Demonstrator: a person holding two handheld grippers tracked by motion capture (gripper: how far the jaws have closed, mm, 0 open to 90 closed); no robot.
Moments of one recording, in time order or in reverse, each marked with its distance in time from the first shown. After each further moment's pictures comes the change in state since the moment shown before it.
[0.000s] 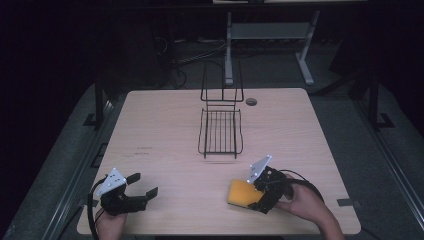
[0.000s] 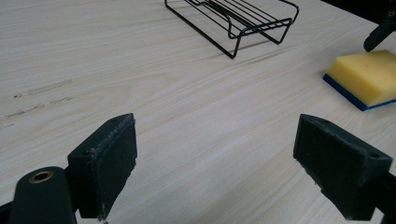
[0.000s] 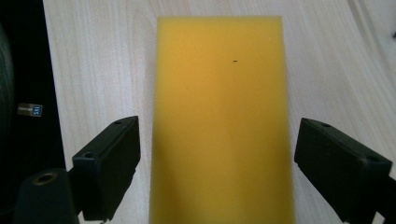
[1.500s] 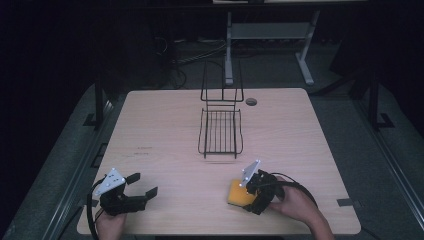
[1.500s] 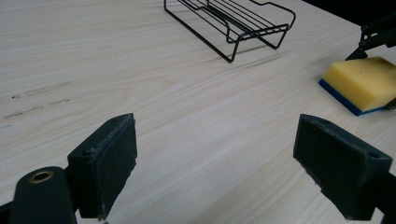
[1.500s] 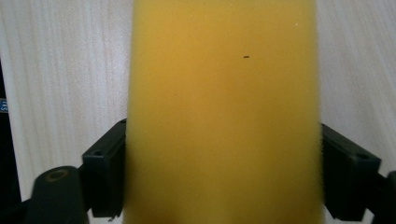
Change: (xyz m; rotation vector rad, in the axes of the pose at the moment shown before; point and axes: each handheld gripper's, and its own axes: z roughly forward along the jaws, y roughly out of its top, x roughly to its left) left arm 0.001 0.000 -0.002 -0.017 -0.008 -0.012; right arm -0.001 0.004 0.030 0.060 -0.008 -0.013
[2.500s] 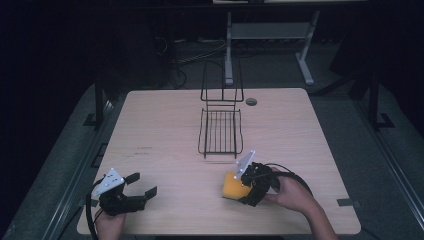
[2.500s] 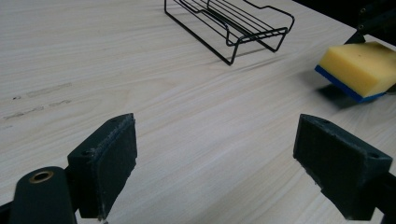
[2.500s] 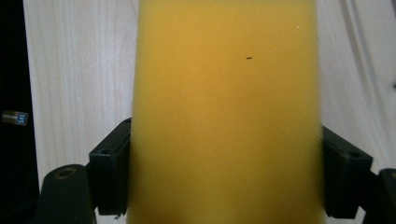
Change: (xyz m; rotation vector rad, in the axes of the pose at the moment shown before) left arm 0.000 0.000 -0.001 -0.009 -0.004 -0.010; right arm -0.010 0.027 -0.018 -0.023 0.023 -0.049
